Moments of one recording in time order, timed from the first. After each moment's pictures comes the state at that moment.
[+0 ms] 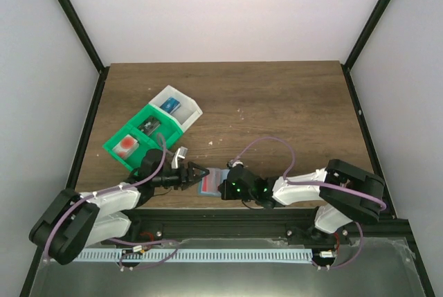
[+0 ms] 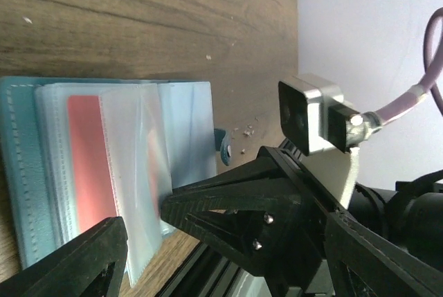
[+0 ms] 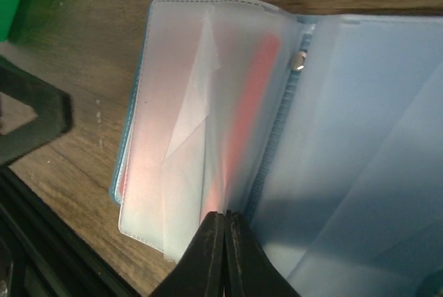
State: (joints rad) left arm -0.52 1.14 0.17 0.46 0.74 -1.04; right arm 1.13 1.50 0.49 0.23 0.02 1.01
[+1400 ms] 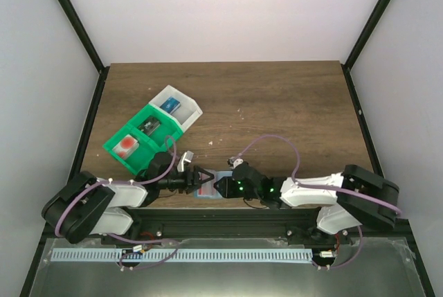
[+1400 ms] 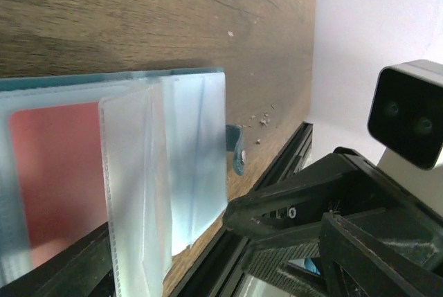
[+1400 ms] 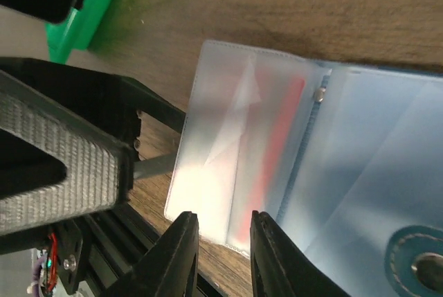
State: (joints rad) left arm -0.60 1.33 0.15 0.65 0.70 -1.11; right arm 1.13 1.40 0.48 0.26 -0.03 0.99
